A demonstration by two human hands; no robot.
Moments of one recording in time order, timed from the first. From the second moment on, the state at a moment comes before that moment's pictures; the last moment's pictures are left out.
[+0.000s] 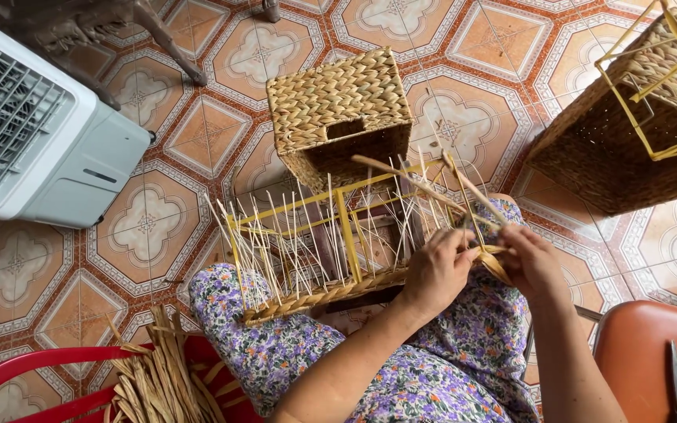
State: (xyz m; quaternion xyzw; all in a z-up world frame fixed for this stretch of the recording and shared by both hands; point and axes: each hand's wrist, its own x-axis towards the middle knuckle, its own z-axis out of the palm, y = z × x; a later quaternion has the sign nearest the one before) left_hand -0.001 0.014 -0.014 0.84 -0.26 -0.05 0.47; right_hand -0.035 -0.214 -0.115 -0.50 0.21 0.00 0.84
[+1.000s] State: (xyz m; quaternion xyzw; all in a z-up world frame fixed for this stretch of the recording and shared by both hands) left_hand -0.010 0.014 -0.021 0.88 -0.36 -0.01 0.33; right_hand -0.081 -0.259 -0.089 -0.25 0.33 -0.22 0.89
